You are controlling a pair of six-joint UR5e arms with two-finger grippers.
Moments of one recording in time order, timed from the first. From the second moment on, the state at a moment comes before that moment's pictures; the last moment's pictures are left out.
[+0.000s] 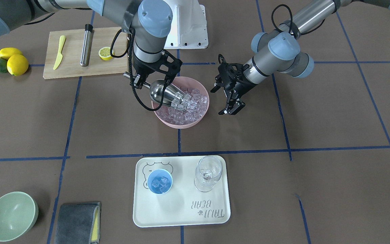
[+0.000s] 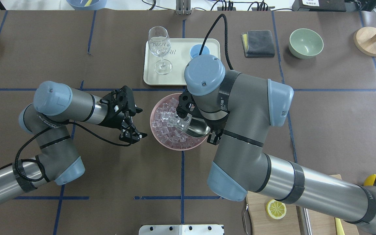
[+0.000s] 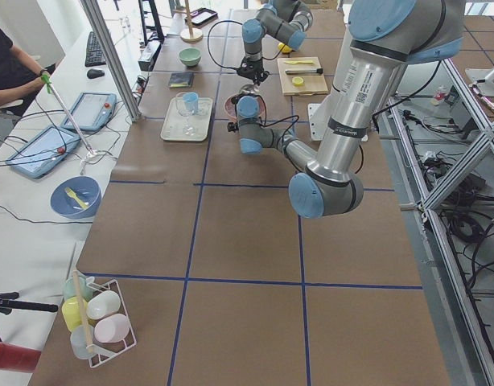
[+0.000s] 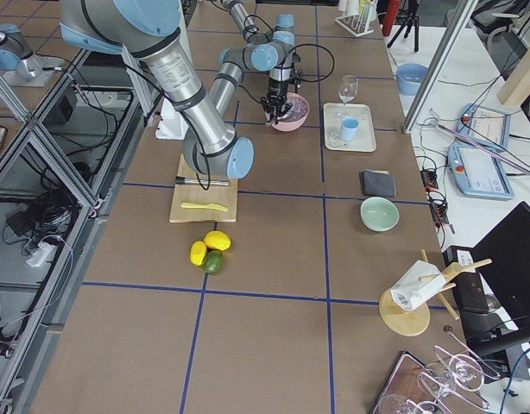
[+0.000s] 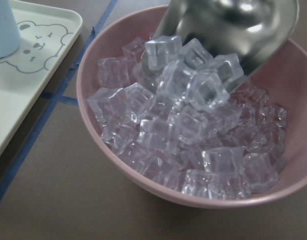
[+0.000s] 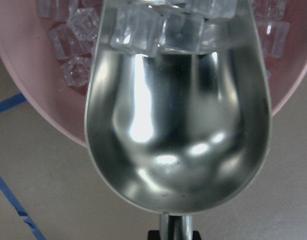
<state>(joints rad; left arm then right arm) -0.60 -2.00 -1.54 -2.52 -2.04 -0.09 0.51 -0.80 1.78 -2.11 1.89 -0.03</state>
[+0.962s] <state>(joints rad) -0.60 -2.00 -1.56 -2.52 -2.04 -0.09 0.53 -0.94 1.88 -1.87 1.97 0.06</state>
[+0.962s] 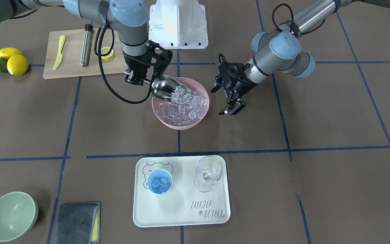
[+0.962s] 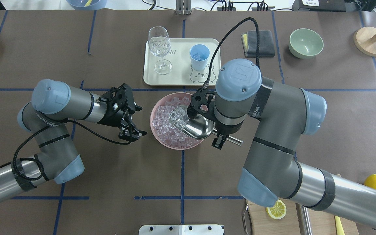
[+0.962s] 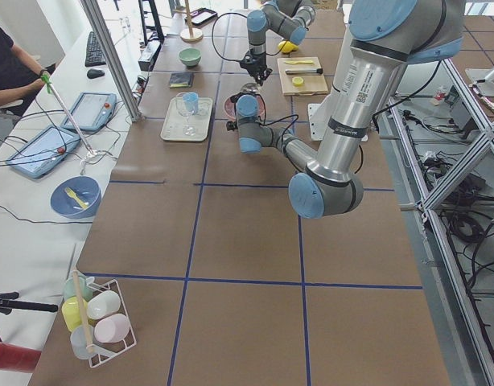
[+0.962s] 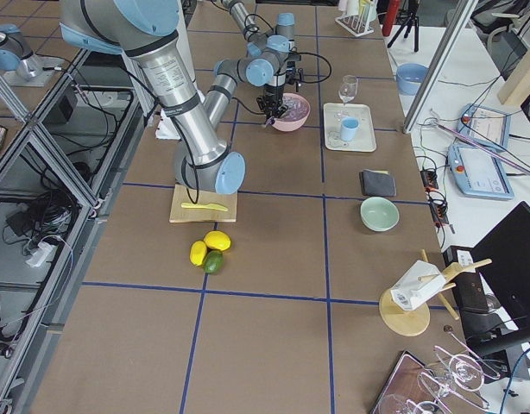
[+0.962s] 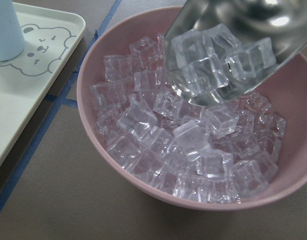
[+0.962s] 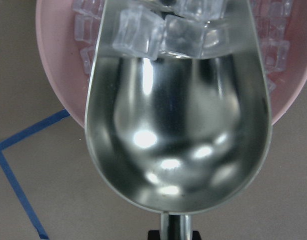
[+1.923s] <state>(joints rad) -0.61 -2.00 -1.56 -2.52 -2.04 -0.09 0.72 -0.83 1.76 -1.98 2.07 0.28</state>
